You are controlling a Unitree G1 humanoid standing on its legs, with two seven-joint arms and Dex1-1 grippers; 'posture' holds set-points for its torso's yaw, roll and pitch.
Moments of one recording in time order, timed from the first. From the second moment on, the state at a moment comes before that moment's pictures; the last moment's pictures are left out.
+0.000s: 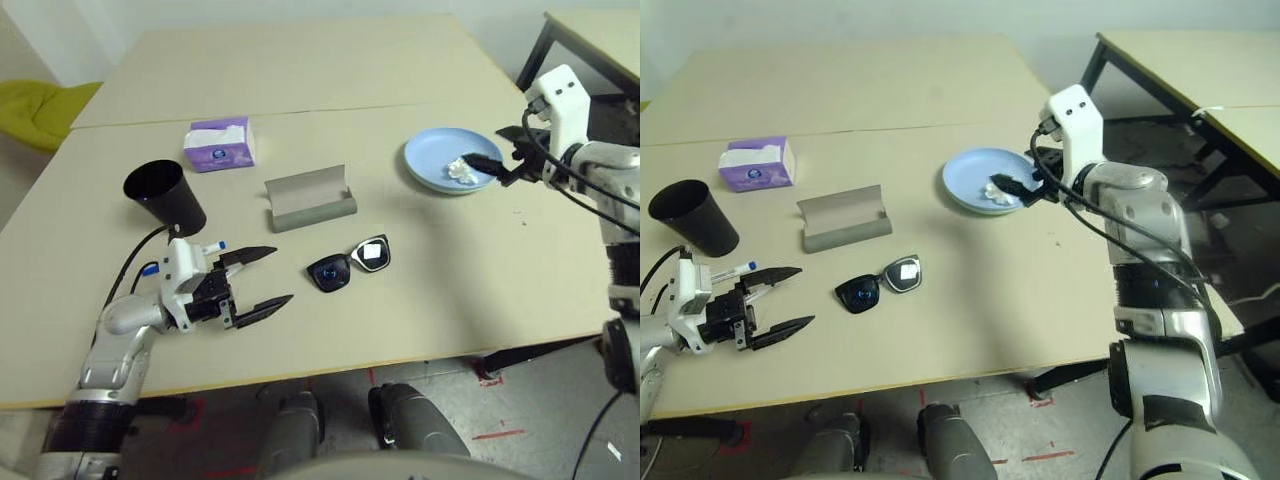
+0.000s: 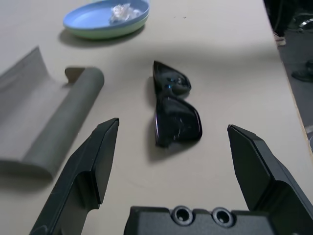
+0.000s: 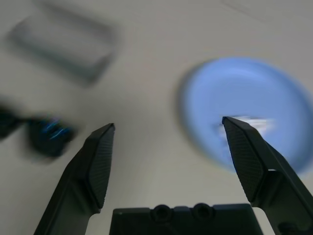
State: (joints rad) left arm -0.06 0.68 0.11 0.08 -0.47 -0.15 -1.25; right arm -0.76 -0.79 0.13 -0.30 0.27 1.07 0.91
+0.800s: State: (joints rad) left arm -0.07 0.72 0.14 0.17 -0.46 -0.19 -1.30; right arm -1.12 -0.47 0.93 -0.13 -0.09 0.76 1.22
